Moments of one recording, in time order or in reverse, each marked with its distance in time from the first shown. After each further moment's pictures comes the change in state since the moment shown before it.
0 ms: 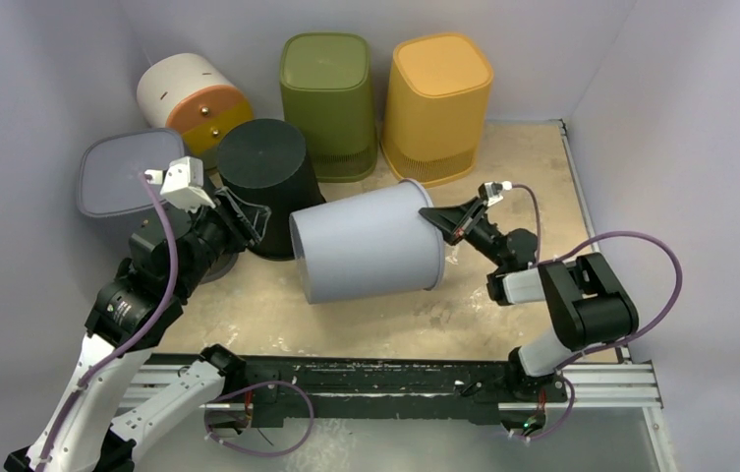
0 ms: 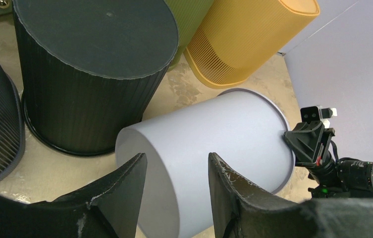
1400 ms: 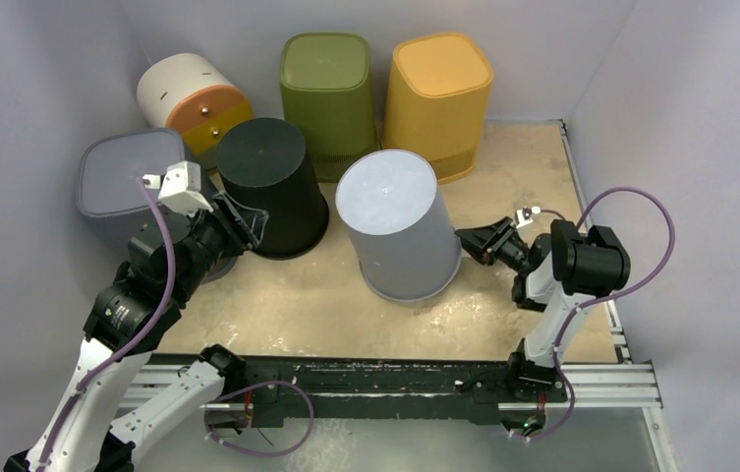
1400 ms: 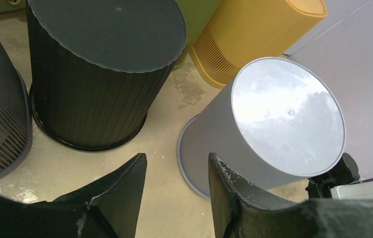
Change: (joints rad) left arm 0.000 -0.019 -0.008 -0.021 -0.016 -0.008; right arm -0.409 0.351 -0.039 -0.044 -0.280 -0.302
